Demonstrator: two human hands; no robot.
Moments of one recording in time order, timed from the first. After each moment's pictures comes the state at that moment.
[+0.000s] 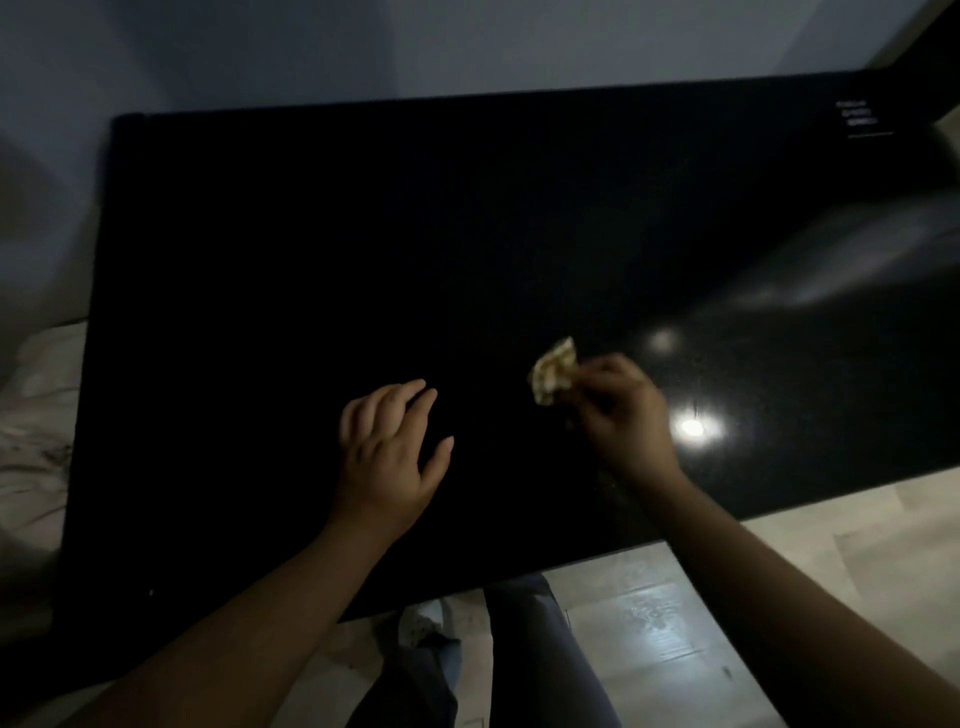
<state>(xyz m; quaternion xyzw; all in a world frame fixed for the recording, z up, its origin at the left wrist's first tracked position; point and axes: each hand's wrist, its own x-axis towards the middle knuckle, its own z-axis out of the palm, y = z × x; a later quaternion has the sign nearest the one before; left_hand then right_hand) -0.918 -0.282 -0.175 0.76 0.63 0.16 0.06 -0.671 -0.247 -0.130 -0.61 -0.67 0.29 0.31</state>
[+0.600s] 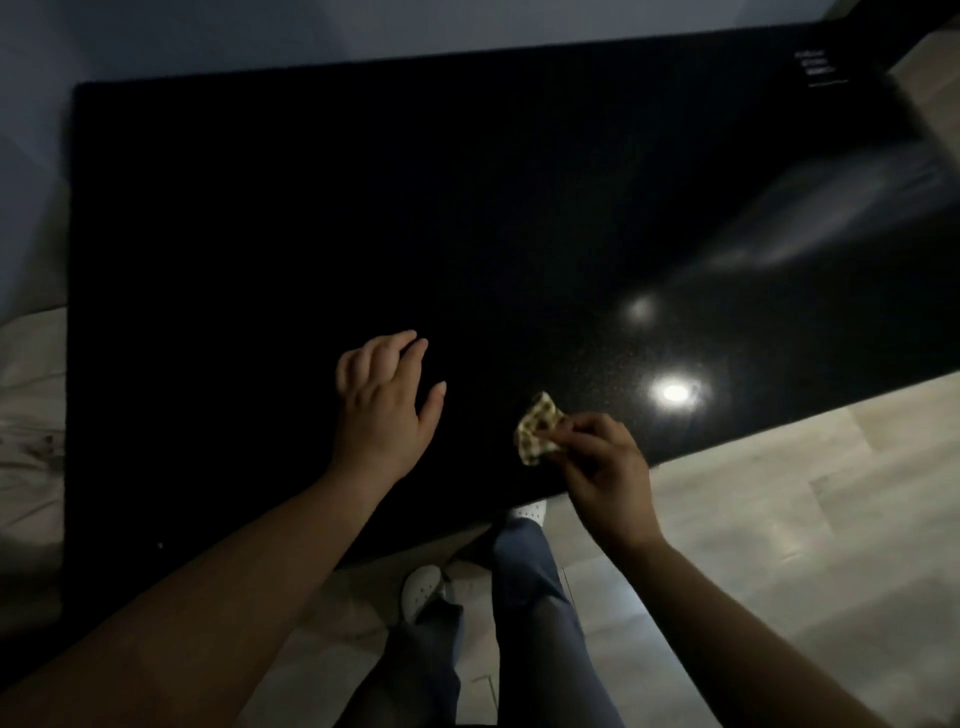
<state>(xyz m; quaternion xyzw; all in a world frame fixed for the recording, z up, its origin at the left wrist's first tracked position) -0.916 -0.286 -0.171 0.76 0.63 0.12 0.06 -0.682 -0.363 -0.157 -0.65 -0.65 0.25 0.31</state>
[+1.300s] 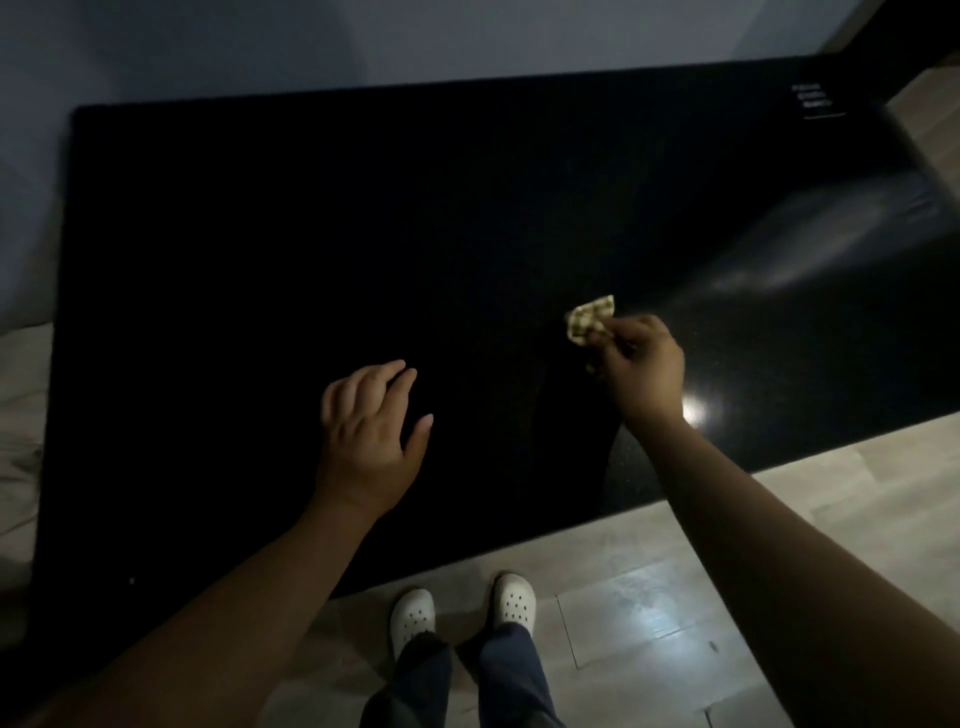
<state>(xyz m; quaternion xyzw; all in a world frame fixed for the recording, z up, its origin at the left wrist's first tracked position) -0.917 -0.282 -0.172 0.76 0.63 0.15 0.09 -0.638 -0.229 -0.137 -0.73 -0.53 0.25 0.36</state>
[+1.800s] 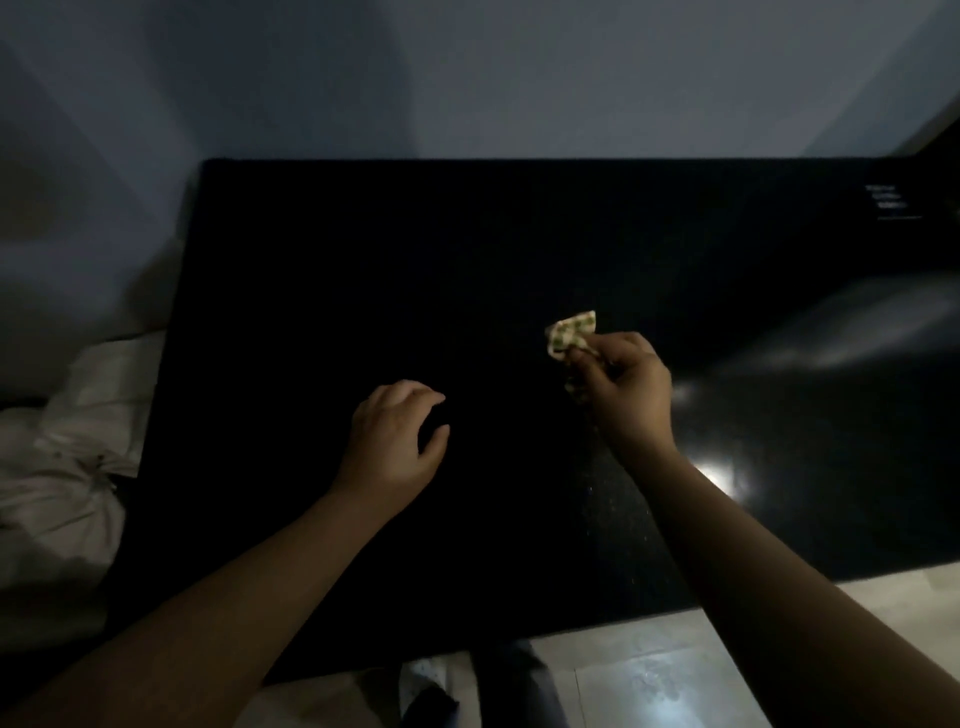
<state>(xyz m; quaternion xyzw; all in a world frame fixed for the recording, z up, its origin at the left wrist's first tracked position) -0.971 -0.230 -0.134 0.71 0.62 0.20 0.26 -0.727 -0.177 -0.107 -0.64 -0.59 0.30 0.39</state>
